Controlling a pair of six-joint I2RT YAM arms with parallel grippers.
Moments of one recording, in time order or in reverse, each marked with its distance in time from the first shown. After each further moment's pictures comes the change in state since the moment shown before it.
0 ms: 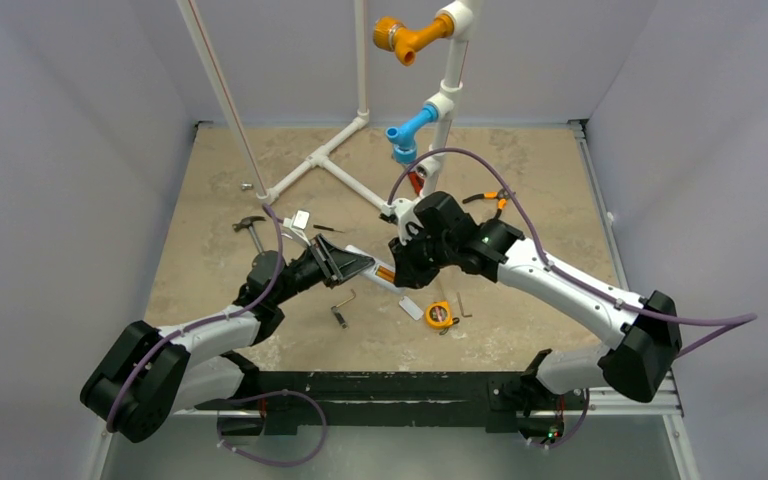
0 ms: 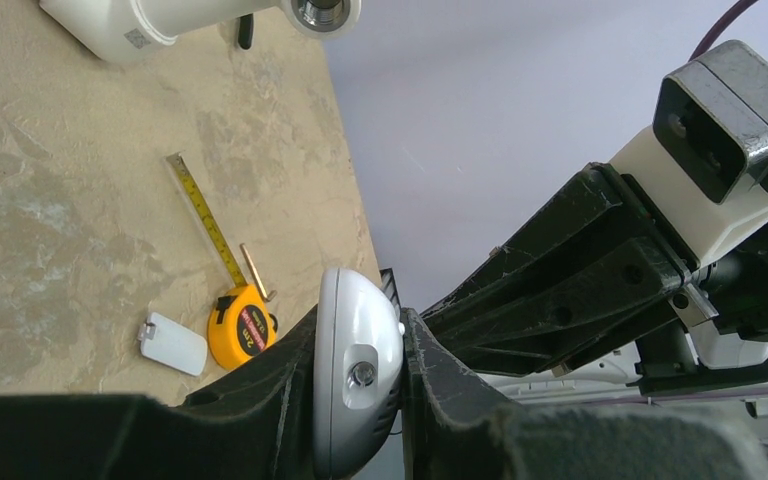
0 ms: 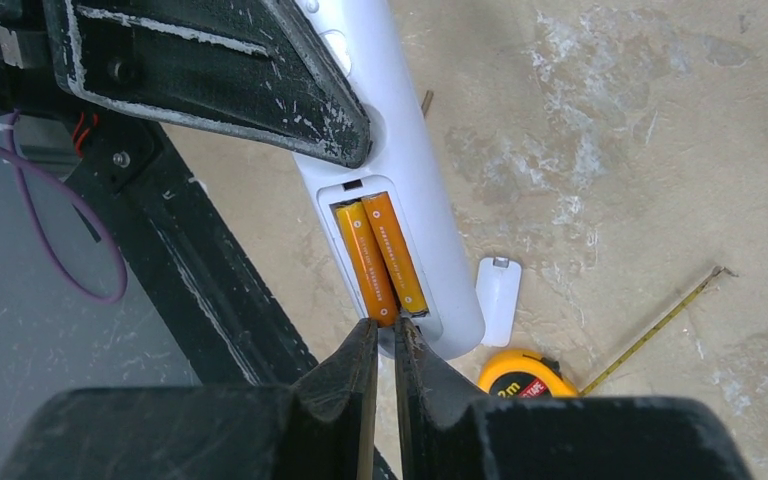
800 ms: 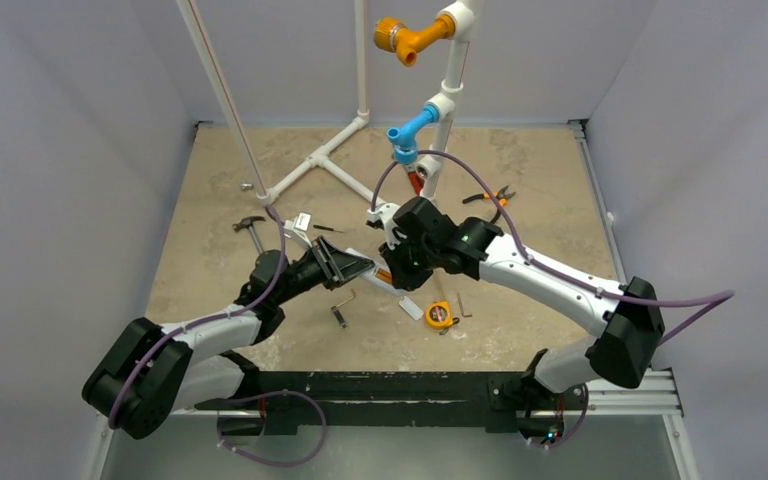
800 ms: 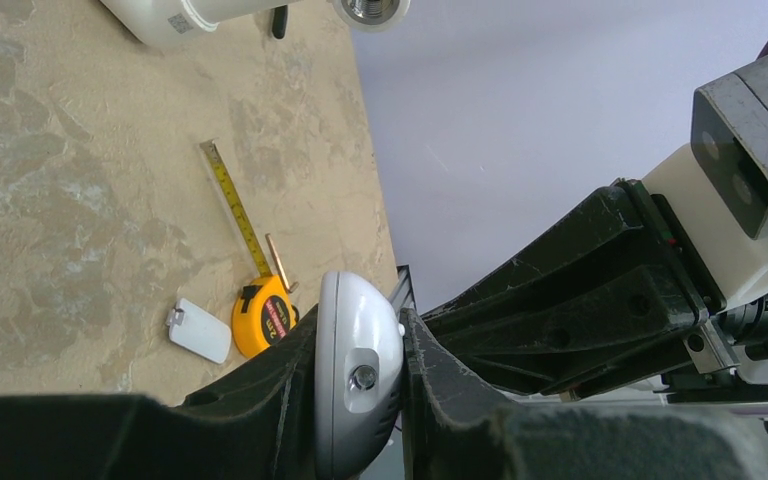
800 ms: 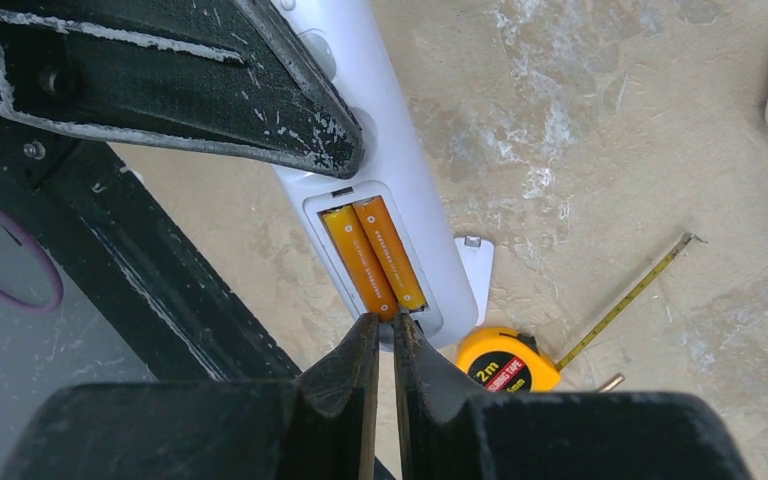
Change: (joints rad) left arm 0.001 0.018 0.000 -0.042 -0.006 0.011; right arm 0.066 0.095 0.079 -0.087 0.157 0.012
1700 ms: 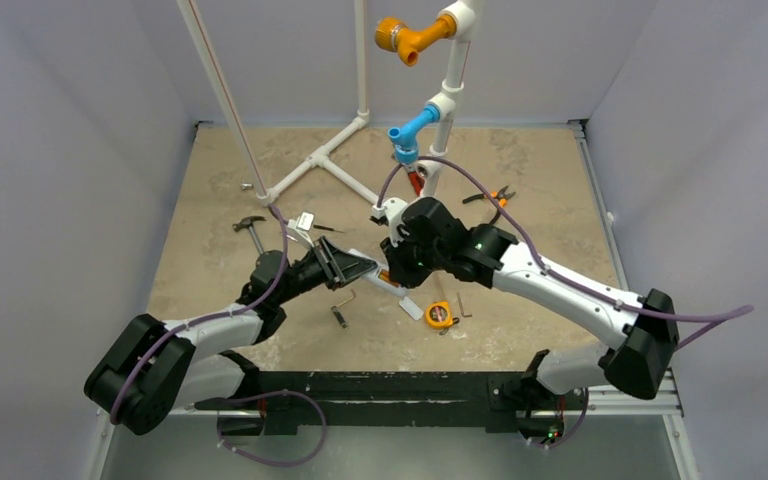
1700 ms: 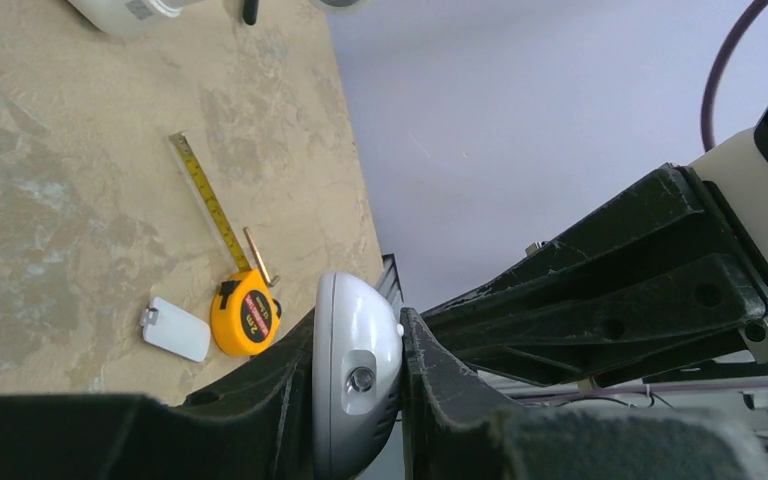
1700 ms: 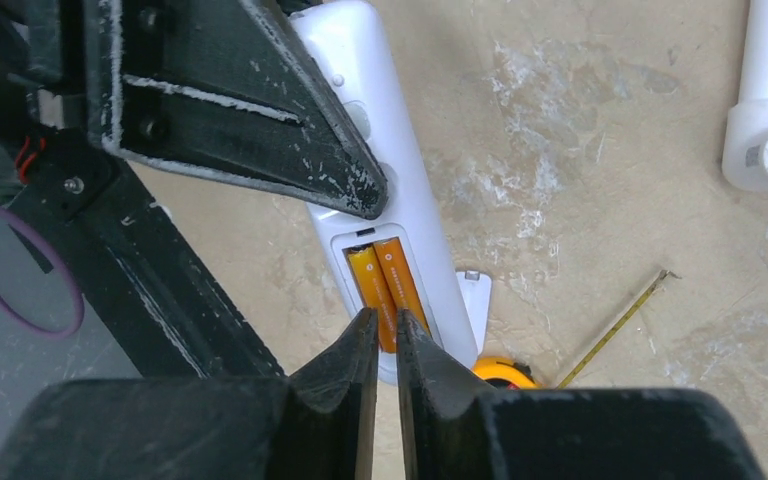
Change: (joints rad) left arm -0.003 0.023 0.000 0.041 0.019 -0.010; right arm 0.015 -0.048 -0.016 0.077 0.029 0.010
